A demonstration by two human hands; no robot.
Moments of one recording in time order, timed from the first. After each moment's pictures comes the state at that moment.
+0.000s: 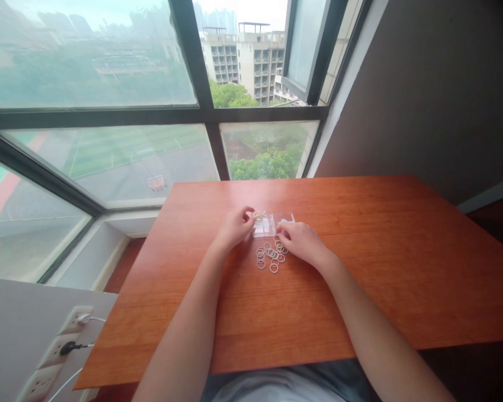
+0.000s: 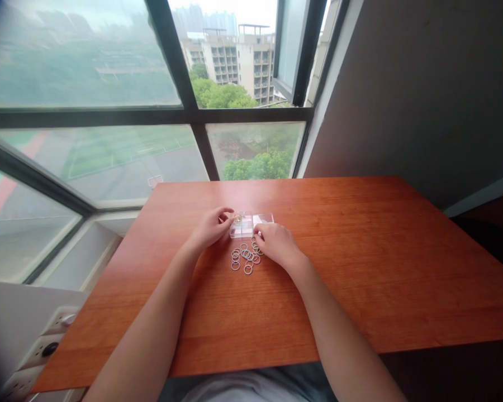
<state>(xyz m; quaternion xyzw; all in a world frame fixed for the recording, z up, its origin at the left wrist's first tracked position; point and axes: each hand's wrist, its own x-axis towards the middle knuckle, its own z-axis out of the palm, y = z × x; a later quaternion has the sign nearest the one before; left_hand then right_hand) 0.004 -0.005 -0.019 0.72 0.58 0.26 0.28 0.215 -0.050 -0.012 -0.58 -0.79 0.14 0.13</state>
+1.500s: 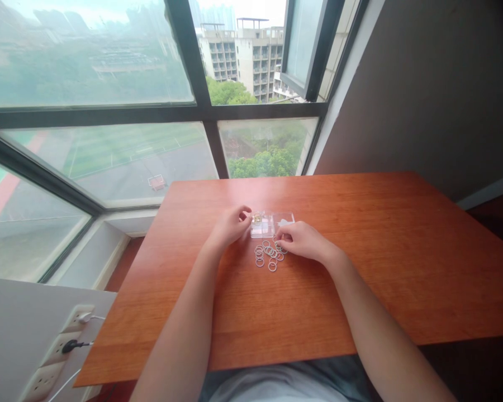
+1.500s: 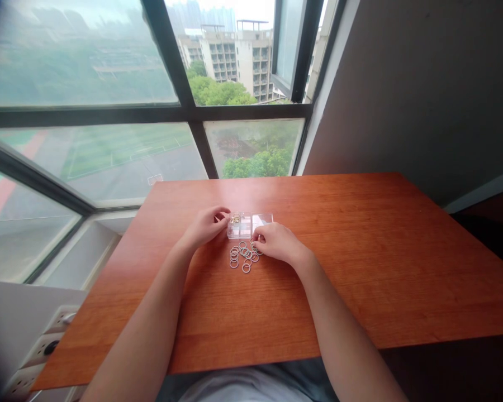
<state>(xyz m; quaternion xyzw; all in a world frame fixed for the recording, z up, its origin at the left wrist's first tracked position) -0.005 -0.007 -0.012 0.74 0.56 0.25 0.26 0.227 -0.050 -0.009 -0.50 -0.81 0.26 0.15</state>
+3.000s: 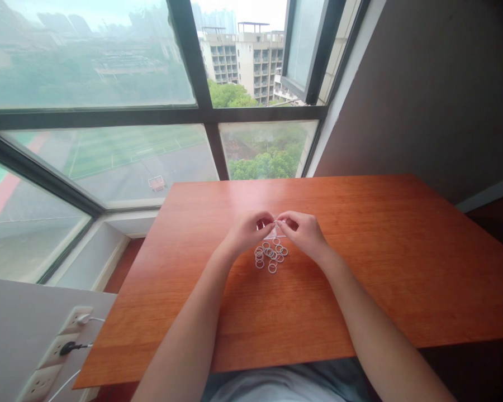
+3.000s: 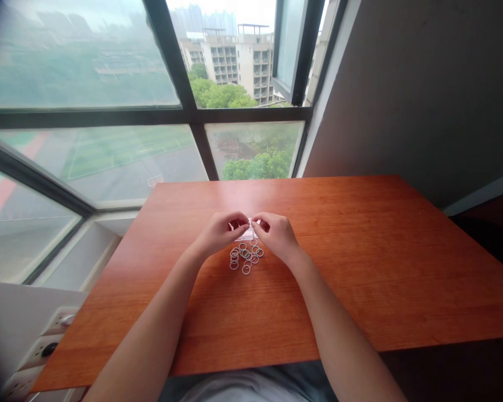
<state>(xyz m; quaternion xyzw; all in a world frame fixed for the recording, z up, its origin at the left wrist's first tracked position) 0.033 -0.028 0.010 0.79 0.41 0.30 0.33 0.218 -0.045 -0.006 -0.52 -0.73 0.20 0.38</state>
